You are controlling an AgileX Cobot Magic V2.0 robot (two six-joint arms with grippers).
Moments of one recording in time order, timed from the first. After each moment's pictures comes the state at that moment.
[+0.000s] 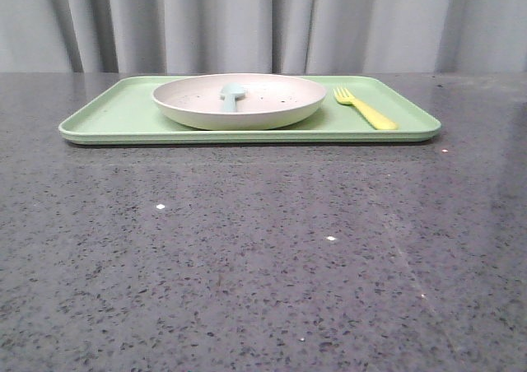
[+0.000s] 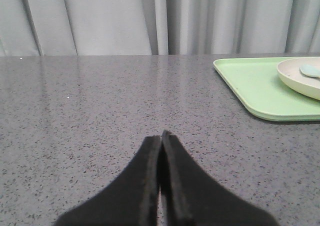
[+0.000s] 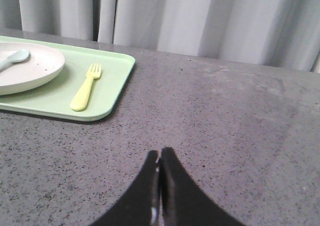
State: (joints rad) left arm -0.01 0.00 0.00 0.12 0.12 -0.17; right arm 0.11 0.10 -0.14 -0.10 0.20 0.06
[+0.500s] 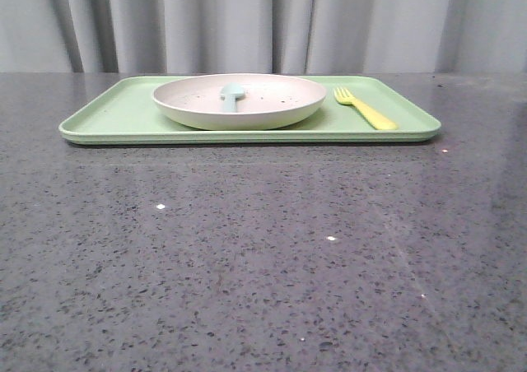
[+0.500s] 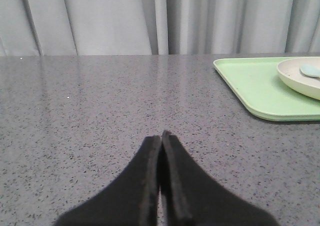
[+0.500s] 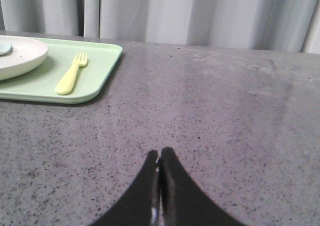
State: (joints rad) left arm -0.01 0.00 0.00 0.12 0.12 -0.17; right arm 0.06 -0.01 0.03 -0.05 0.10 0.06
